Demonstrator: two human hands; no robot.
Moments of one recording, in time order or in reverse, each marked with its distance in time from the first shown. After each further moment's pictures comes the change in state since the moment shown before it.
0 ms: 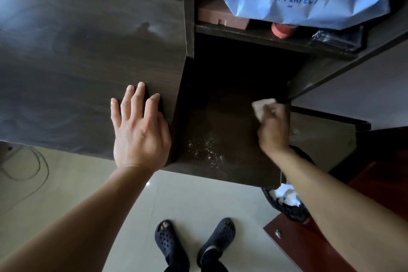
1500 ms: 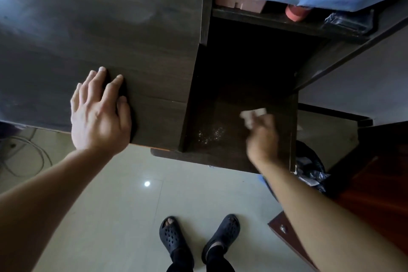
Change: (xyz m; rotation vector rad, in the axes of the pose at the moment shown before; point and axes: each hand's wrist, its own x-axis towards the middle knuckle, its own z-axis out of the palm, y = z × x) left_hand 0.003 -0.091 -0.027 0.038 0.075 -0.021; right_hand -0.055 -0.056 0.021 0.134 -0.043 0.121
